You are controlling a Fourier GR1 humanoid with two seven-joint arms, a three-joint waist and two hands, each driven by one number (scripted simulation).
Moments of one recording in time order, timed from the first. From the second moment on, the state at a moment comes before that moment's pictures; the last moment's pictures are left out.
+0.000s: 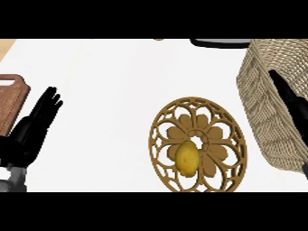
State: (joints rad) left arm -0.06 0.50 -0.20 -1.54 0.41 0.16 -0.02; right arm -0.19 -0.54 0.15 -1.49 -0.31 -0.08 0.08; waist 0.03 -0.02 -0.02
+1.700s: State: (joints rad) left arm -0.17 0.53 -0.13 -1.37 0.37 0.19 0.15; right arm -0.87 -0.29 0.51 -1.72 0.52 0.13 1.08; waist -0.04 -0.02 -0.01
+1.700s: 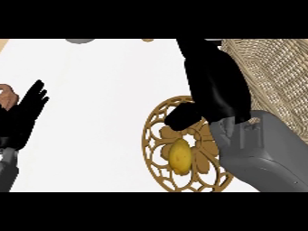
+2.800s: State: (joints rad) left arm -0.17 0.50 -0.11 -1.38 0.35 0.17 0.15; right arm -0.58 -0.52 0.32 -2.27 0.04 0.25 1.20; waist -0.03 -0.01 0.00
